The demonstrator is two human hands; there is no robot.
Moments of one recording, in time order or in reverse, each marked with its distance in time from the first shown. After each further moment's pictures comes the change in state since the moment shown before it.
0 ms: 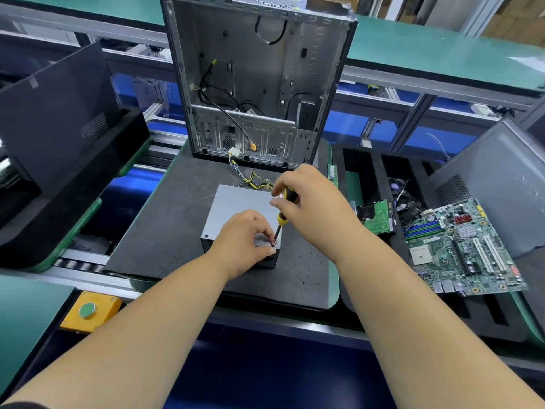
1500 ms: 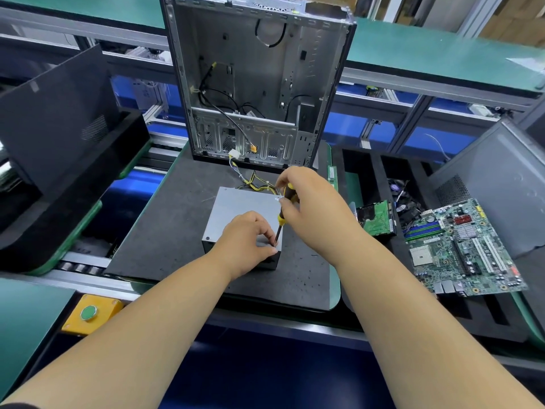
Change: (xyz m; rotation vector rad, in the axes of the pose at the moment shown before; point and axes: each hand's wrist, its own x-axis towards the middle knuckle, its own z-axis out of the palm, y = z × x) left_hand 0.000 0.008 -0.004 -0.019 -0.028 -0.052; right_hand -0.003 -0.003 0.000 -0.013 0.035 0.002
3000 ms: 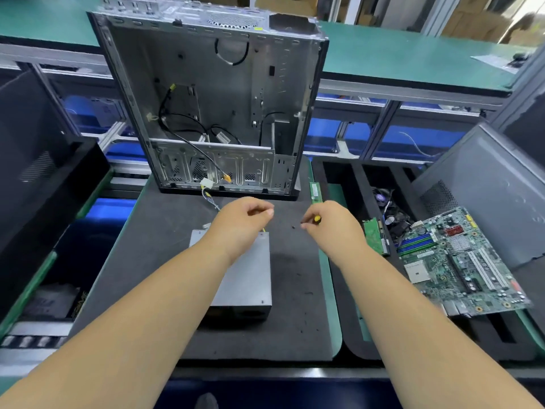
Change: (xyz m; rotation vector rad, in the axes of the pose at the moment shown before) left_hand 0.106 0.035 -0.037 -0.456 0.053 -0.215; right_hand 0.063 0.129 0.027 -0.124 0.007 0.473
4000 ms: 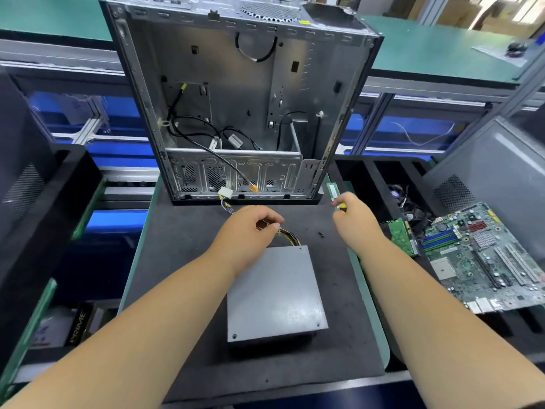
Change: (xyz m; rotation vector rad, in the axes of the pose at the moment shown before) left_hand 0.046 -0.043 -0.063 0.226 -0.147 0.250; right_hand 0.046 -0.017 0.036 0.229 0.064 0.317
